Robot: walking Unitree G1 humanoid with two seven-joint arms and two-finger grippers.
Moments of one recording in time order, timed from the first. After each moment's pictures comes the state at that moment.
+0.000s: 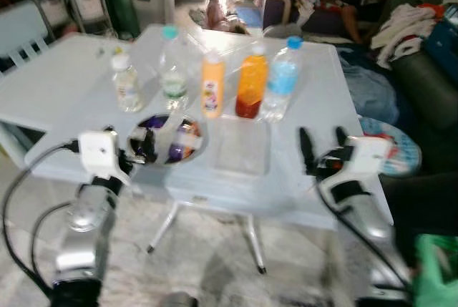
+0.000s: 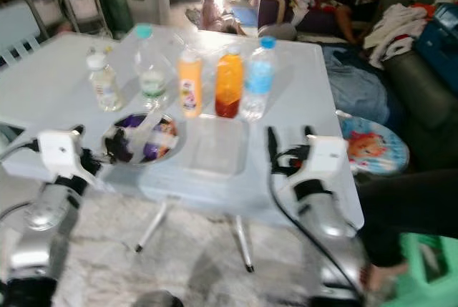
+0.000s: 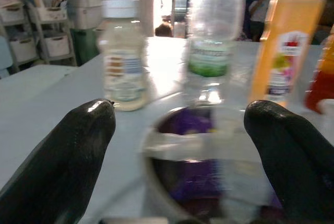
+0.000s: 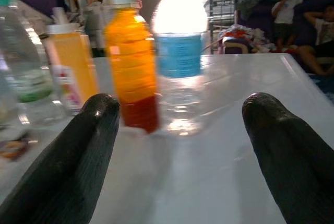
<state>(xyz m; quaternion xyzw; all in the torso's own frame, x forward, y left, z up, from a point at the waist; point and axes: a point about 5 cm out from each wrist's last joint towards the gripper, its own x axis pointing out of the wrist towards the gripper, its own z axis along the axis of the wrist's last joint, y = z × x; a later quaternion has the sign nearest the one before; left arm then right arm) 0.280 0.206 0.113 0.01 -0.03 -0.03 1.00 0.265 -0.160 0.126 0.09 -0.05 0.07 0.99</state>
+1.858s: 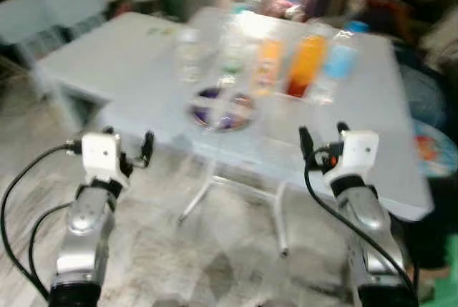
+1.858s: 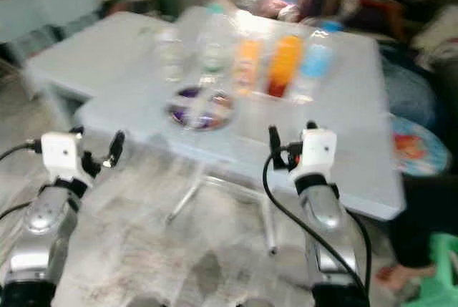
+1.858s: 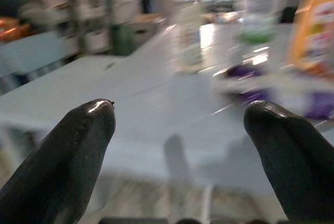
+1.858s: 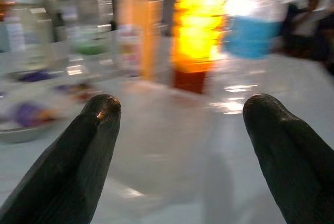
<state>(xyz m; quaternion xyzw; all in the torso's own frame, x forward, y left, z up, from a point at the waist) 0.275 0.196 0.106 0.04 -0.02 -0.05 1.00 0.276 -0.178 0.120 -0.02 -0.03 0.03 1.00</state>
